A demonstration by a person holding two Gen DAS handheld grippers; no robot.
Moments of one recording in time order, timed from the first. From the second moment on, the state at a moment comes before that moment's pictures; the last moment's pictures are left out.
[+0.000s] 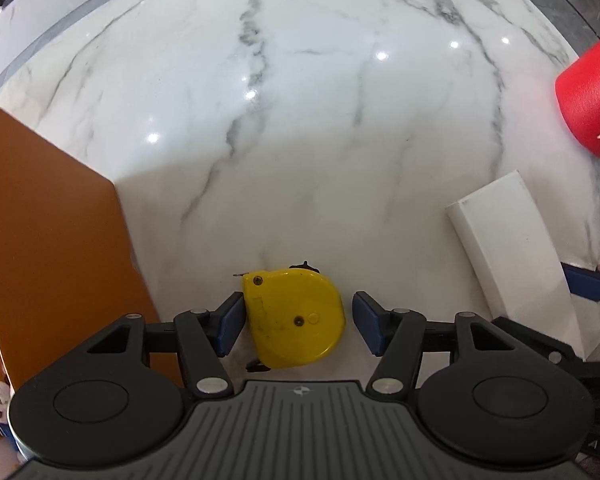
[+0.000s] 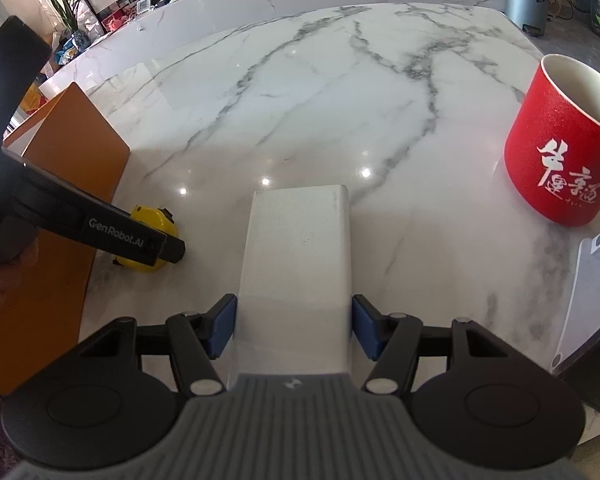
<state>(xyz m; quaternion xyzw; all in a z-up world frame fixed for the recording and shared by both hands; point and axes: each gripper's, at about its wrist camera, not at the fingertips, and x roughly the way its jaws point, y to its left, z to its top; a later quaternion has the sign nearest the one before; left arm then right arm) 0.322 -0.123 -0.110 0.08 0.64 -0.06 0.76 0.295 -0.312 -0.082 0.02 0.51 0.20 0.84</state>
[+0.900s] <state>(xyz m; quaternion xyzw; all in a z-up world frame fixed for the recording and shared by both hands) 0.259 -0.082 0.009 0.04 0.53 -0.14 0.83 0.285 -0.295 -0.065 -0.01 0.52 0.18 0.84</state>
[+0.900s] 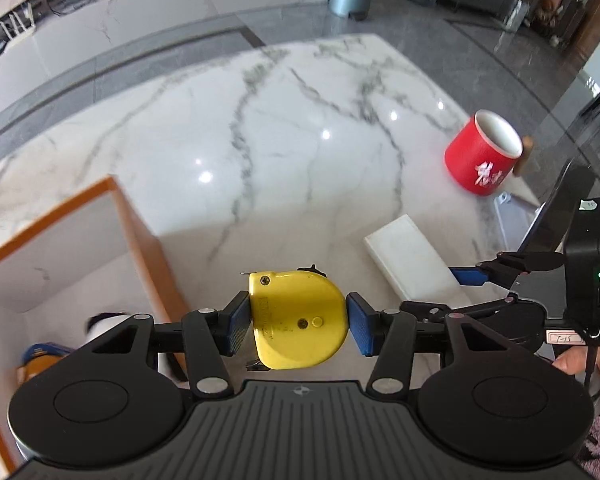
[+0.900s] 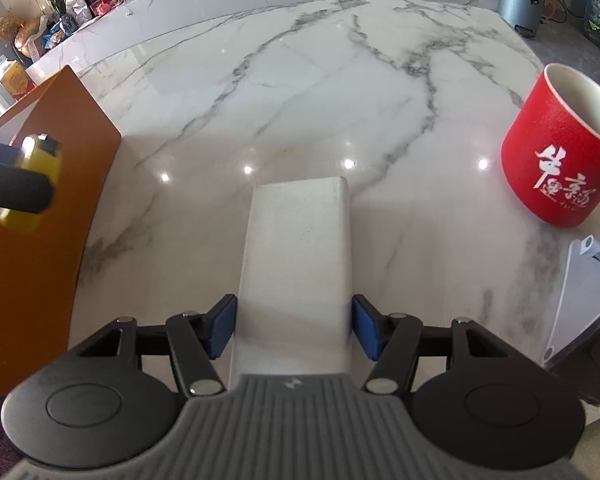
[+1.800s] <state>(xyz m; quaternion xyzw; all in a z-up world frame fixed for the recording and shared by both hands) 0.194 0.098 0.036 0.07 0.47 -0.13 0.87 0.221 -0.065 0.089 -0.33 0.32 0.42 0.78</state>
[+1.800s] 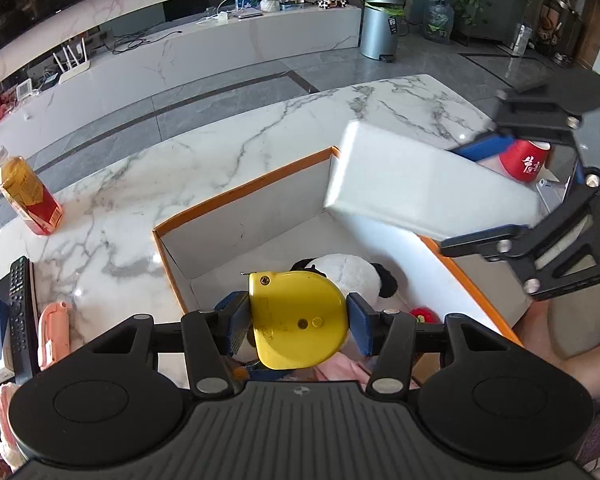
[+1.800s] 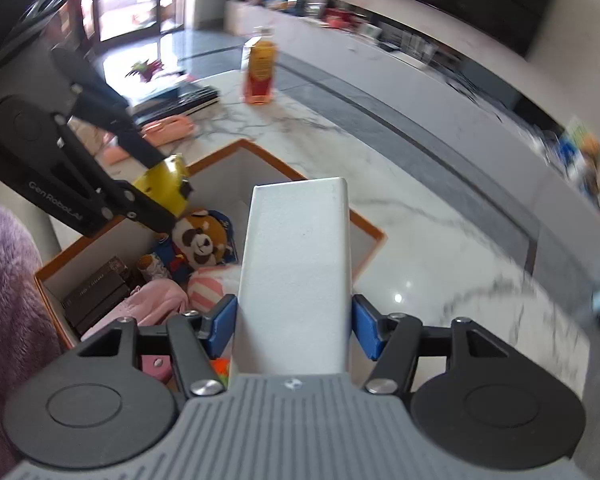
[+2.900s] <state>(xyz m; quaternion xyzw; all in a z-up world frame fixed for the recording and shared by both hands) 0.245 0.144 -0.020 0.04 0.51 -0.17 0.84 0.288 0.055 -0.039 -0.59 0.20 0.53 0.58</state>
